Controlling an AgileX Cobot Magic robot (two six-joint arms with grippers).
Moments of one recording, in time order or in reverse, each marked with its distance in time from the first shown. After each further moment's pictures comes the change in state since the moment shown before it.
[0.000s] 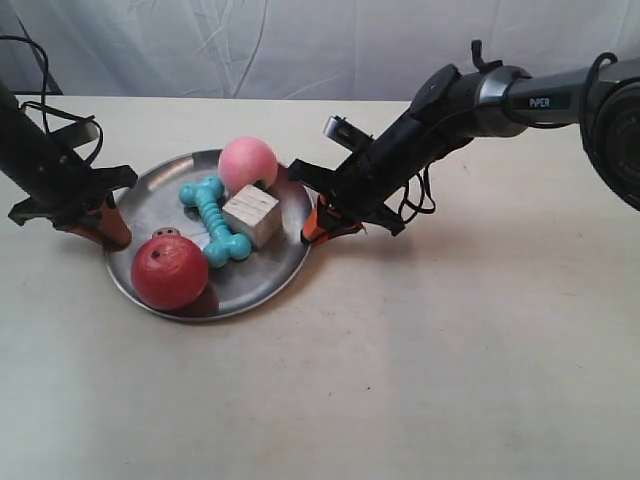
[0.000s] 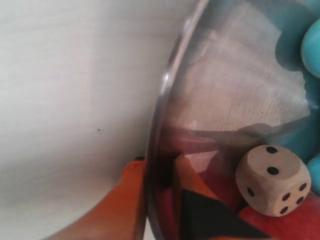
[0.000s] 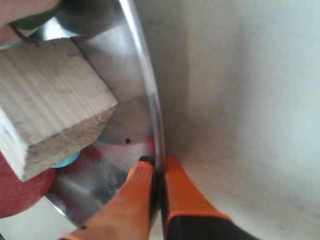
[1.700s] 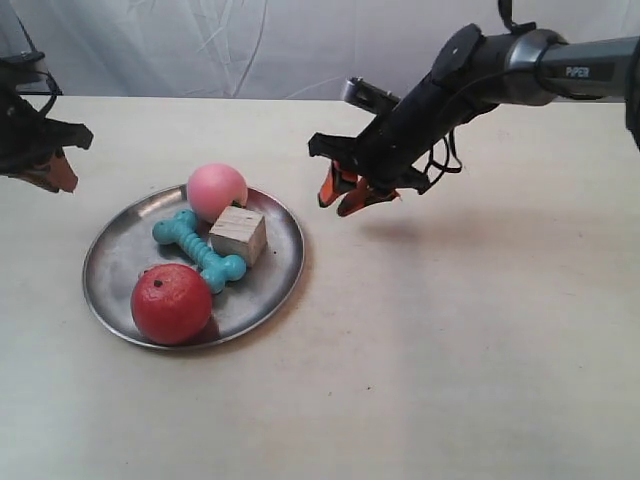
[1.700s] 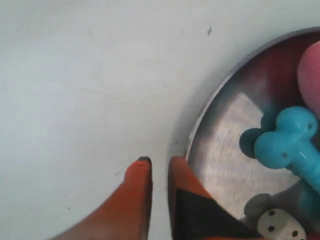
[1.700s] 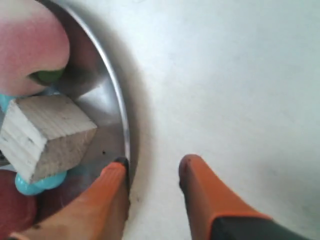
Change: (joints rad) left arm 0.035 -0.196 0.000 0.190 -0.103 -0.024; right arm -0.054 -0.089 -0.020 -0.163 -0.037 -0.013
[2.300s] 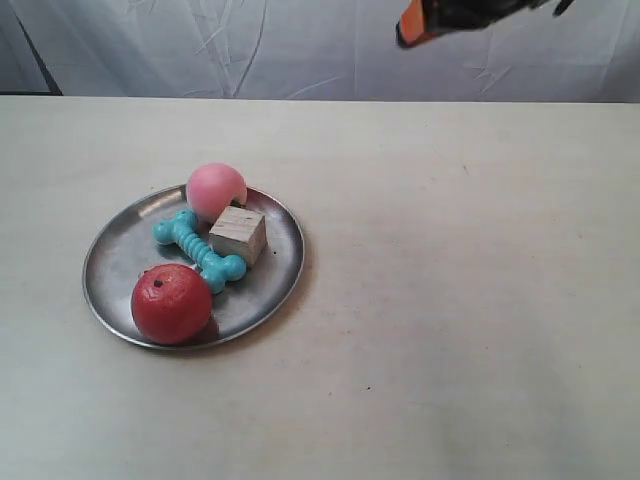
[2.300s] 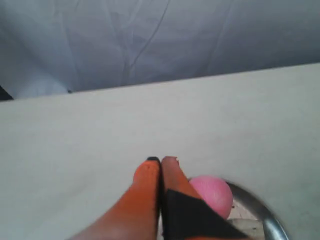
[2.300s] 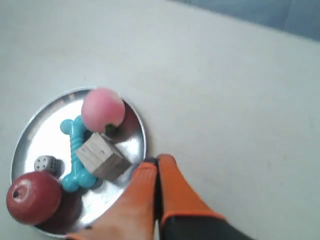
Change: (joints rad) left arm 0.004 -0.515 0.021 -0.257 -0.124 0.200; right arm -0.025 -0.623 0.110 -0.269 -0.050 -0.006
